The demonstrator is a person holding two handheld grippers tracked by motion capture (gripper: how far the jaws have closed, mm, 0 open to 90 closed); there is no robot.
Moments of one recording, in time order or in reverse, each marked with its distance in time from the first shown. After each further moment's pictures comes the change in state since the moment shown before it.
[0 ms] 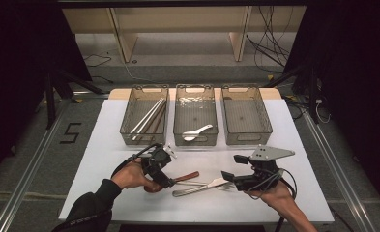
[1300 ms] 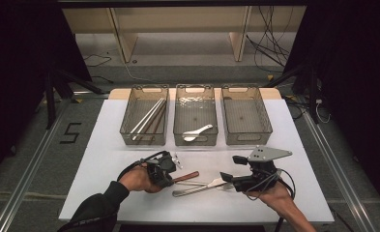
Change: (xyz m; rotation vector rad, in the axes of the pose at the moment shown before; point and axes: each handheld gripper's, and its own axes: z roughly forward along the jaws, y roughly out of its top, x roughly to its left) left arm -0.011 0.000 0.020 0.097 0.024 0.159; right arm 0.002 -0.001 0.003 0.018 -0.002 -0.016
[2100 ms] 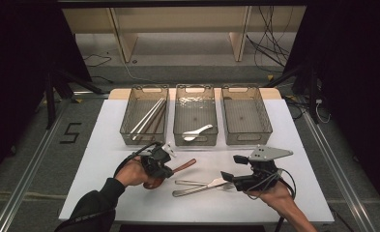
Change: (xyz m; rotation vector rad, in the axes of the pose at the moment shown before) left arm 0.019 -0.004 -0.026 -0.164 -0.028 -0.113; right arm -0.002 0.000 -0.001 -0.002 -0.004 0.006
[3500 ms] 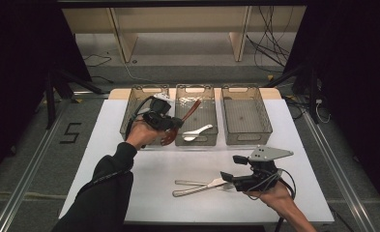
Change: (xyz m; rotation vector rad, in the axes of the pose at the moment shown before) left arm 0.070 0.078 -0.049 -0.374 0.073 -0.226; right arm 0.002 0.001 -0.001 -0.012 0.010 0.005
